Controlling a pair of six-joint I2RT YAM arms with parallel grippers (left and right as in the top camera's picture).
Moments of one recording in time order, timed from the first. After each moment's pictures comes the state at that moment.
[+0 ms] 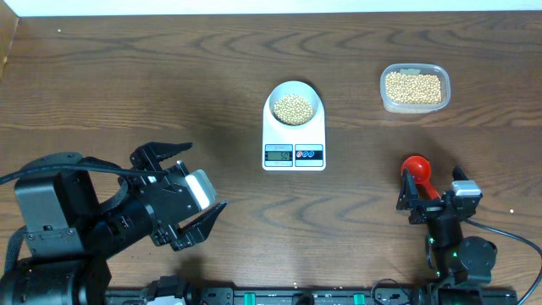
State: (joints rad) left arm 0.09 0.90 1.49 -1.38 0.74 1.03; right arm -0.05 0.01 0.01 -0.06 -0.11 0.09
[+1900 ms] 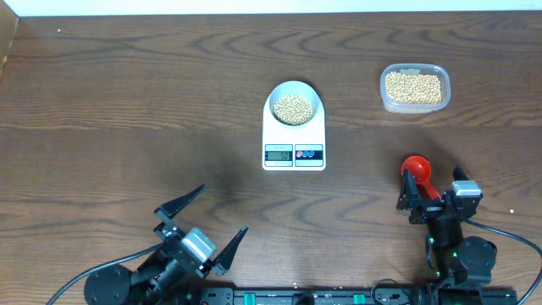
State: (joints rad) left arm 0.10 0.09 0.56 -0.60 0.85 0.36; right arm -0.05 0.01 0.01 -0.06 -0.11 0.09
